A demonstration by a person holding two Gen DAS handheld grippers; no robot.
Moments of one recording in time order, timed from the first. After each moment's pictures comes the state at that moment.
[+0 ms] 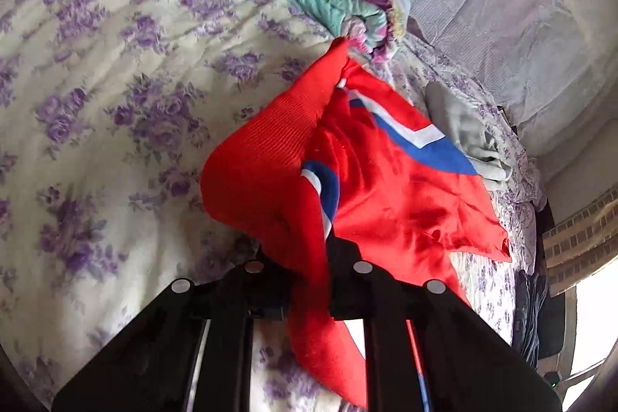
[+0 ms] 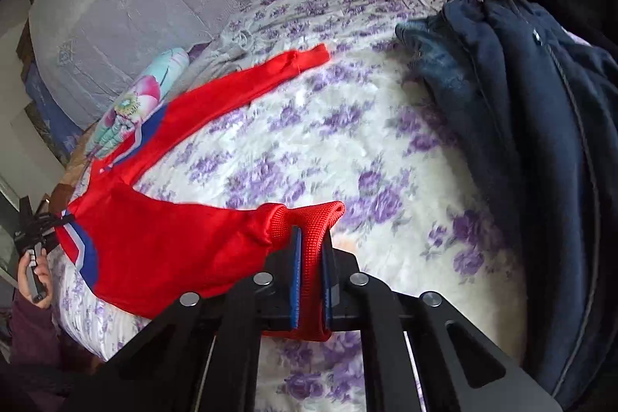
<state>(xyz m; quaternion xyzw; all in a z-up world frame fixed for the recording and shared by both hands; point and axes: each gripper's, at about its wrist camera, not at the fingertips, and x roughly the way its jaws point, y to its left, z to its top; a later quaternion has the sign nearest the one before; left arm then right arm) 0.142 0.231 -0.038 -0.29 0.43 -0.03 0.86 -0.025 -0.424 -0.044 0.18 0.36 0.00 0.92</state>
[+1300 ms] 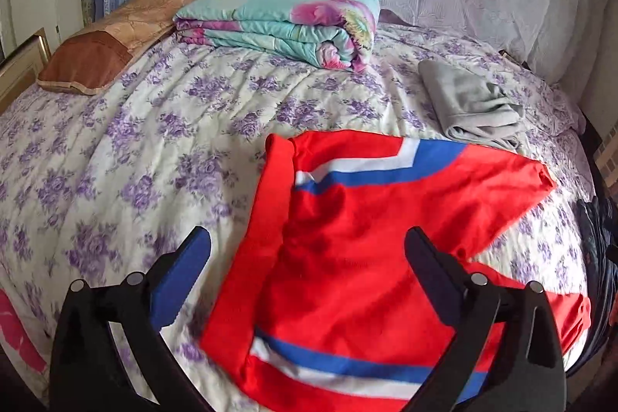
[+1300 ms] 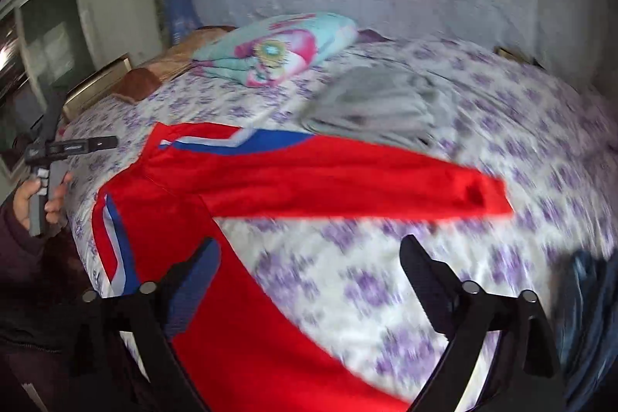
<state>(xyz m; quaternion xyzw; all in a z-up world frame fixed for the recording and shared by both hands) 0.127 0.200 0.020 -0.09 0.43 0.02 0.90 0.123 -0.237 0.061 -0.09 0.37 0.24 0.89</state>
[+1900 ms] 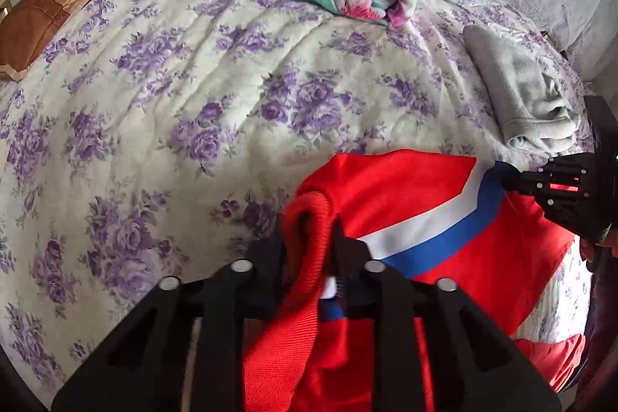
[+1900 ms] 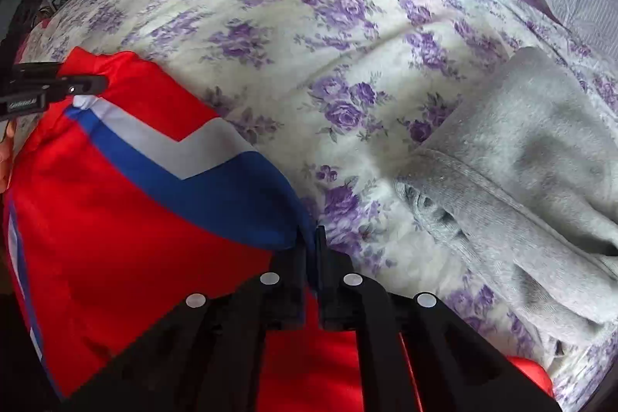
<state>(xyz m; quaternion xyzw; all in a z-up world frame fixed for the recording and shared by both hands) 0.247 0.214 -0.045 -0.12 0.51 -0.01 0.85 0.330 -0.072 -0.041 -0.26 0.49 0.33 0.76</state>
